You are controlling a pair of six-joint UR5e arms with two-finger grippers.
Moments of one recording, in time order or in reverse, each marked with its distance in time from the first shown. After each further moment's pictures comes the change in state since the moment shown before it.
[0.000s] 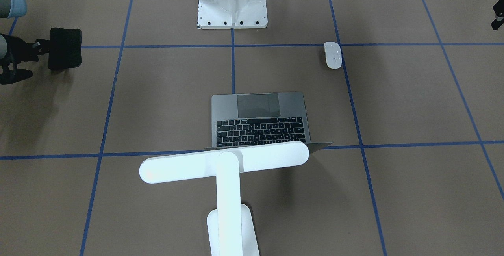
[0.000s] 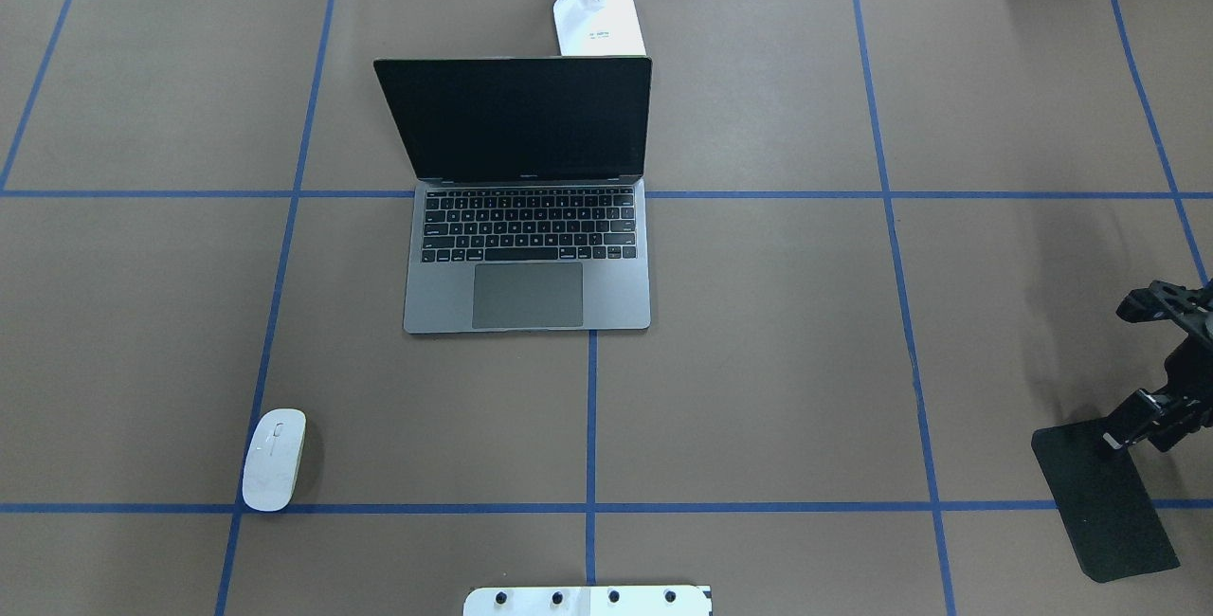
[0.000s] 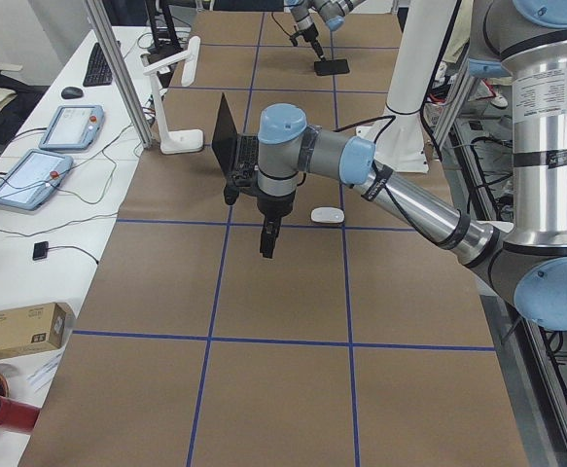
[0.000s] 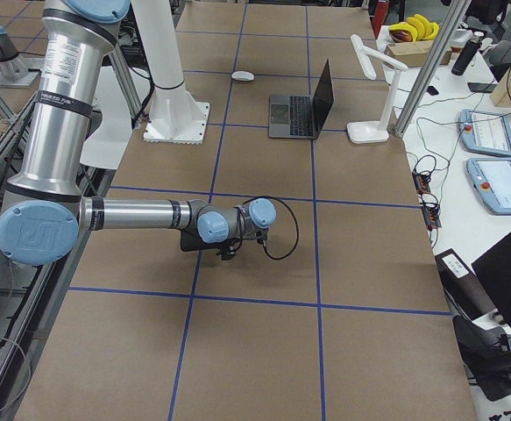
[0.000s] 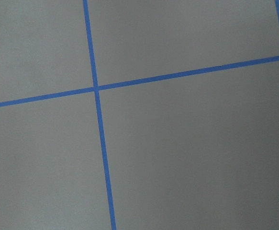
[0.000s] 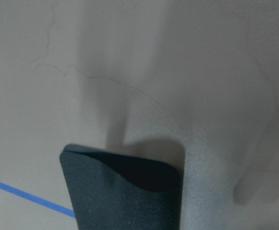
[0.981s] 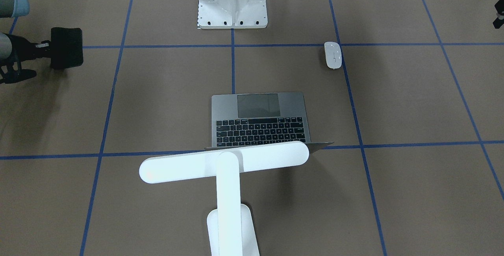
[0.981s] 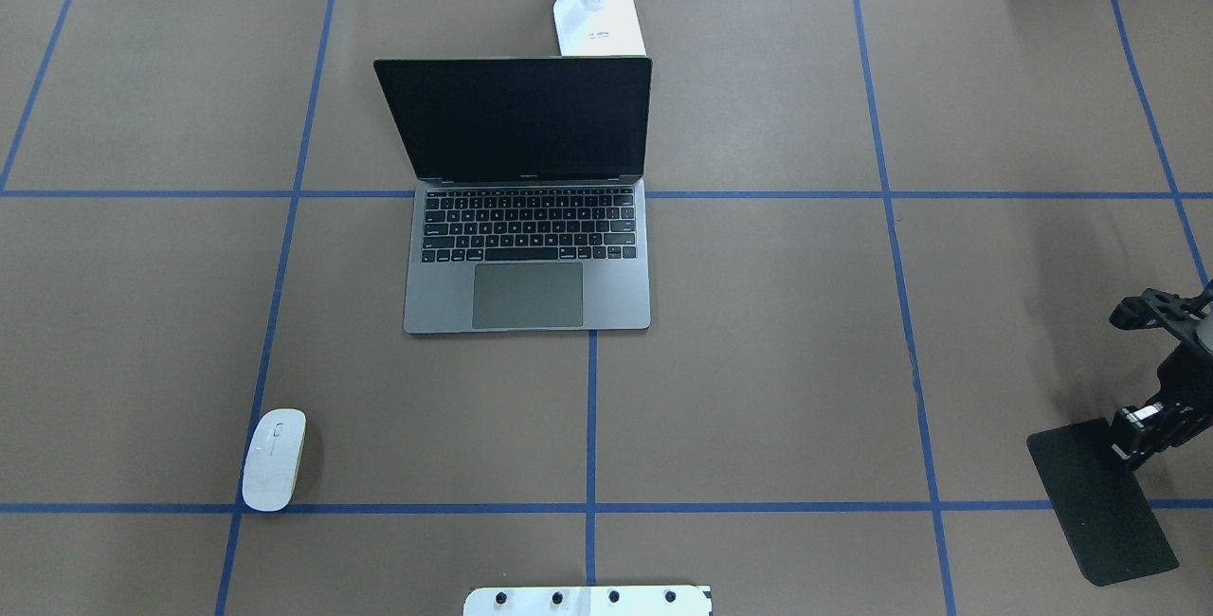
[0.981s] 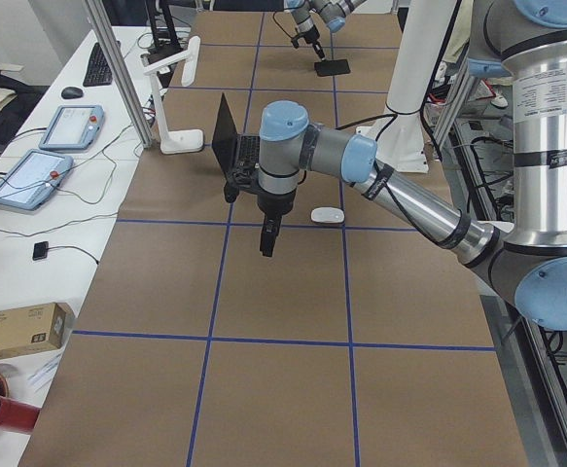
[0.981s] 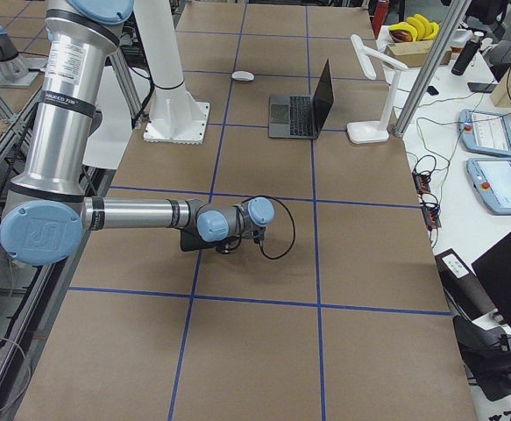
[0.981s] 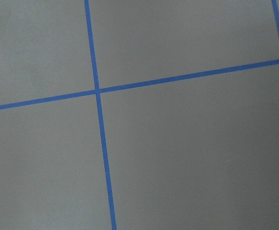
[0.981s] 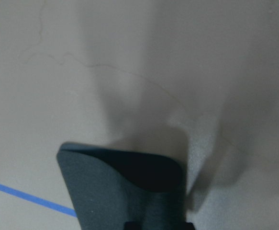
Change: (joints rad) left arm -0.008 -0.001 -0.006 0.002 0.001 0.000; right arm -0.019 -0.001 0.000 0.000 0.000 0.031
